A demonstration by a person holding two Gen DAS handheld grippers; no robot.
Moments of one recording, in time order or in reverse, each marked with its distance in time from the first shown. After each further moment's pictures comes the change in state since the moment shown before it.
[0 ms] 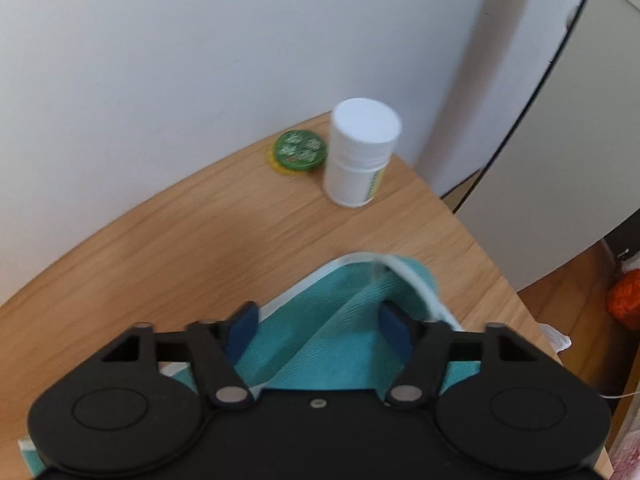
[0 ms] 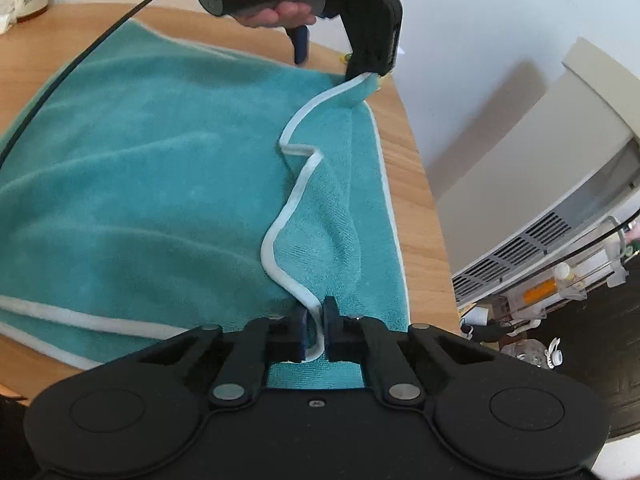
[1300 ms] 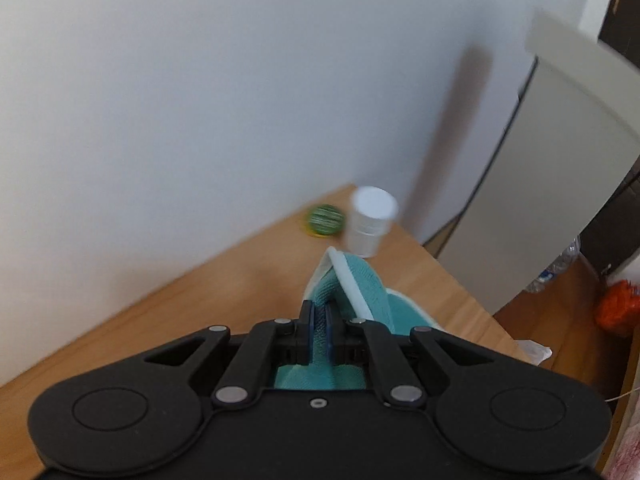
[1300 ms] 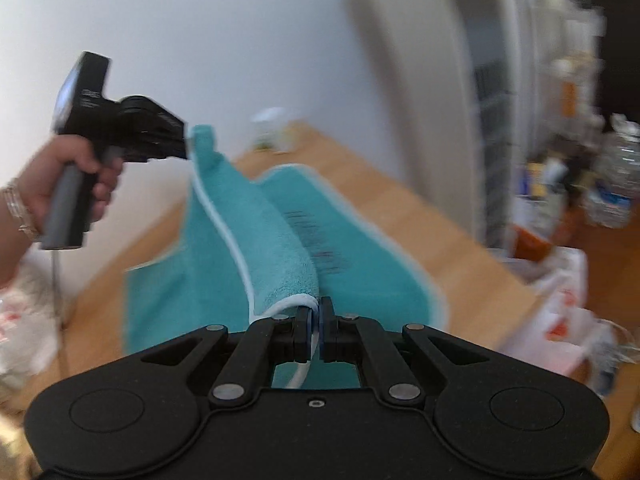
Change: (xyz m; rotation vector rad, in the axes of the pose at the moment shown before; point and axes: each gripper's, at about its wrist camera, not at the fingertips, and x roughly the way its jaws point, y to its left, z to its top) left arm -0.092 0.013 0.003 0.034 -0.152 -0.075; right arm -0.048 -0.082 -0.045 0.817 -0.127 0.233
